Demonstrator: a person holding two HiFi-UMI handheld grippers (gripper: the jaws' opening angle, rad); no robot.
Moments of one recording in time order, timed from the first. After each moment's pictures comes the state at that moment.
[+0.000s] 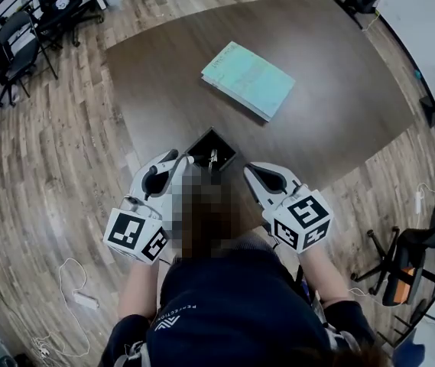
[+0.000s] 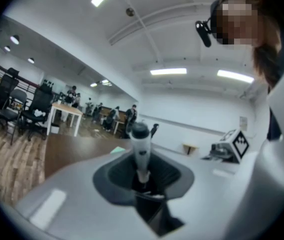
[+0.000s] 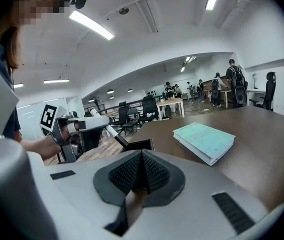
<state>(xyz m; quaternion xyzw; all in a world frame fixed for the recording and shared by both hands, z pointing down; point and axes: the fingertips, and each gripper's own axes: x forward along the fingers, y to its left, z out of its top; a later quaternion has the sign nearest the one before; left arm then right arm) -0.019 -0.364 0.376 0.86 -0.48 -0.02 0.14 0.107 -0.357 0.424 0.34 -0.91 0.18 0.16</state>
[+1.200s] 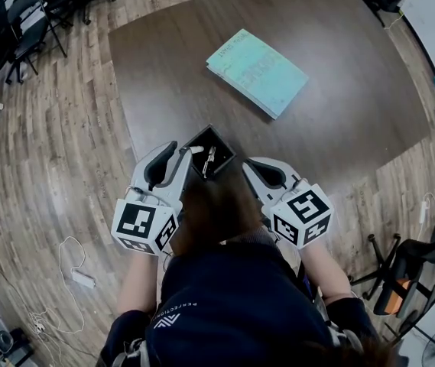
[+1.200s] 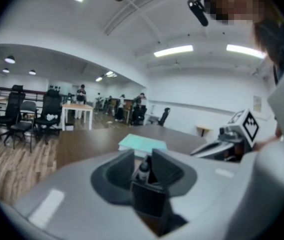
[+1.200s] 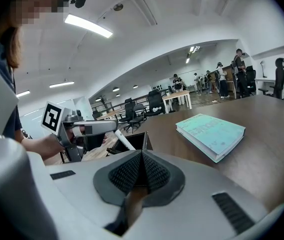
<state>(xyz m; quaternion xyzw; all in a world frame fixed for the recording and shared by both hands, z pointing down) -0.010 -0.391 0.419 0.83 -0.54 0.09 0.15 0.109 -0.381 0.452 0.28 -0.92 0.21 0.17</state>
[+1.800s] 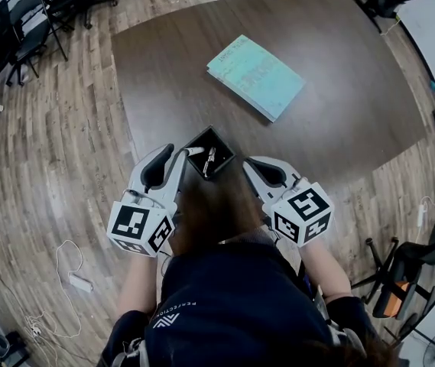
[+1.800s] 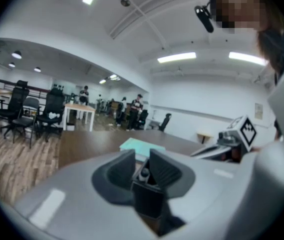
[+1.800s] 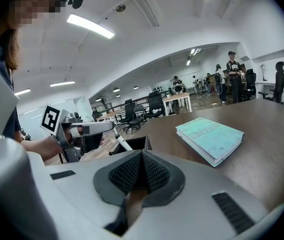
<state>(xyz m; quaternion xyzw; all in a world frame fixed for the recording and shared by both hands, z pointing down) -0.020 -0.381 0.409 0.82 -0.55 0.05 0.16 0.110 -0.381 0.442 0.29 -0.92 0.20 0.17</state>
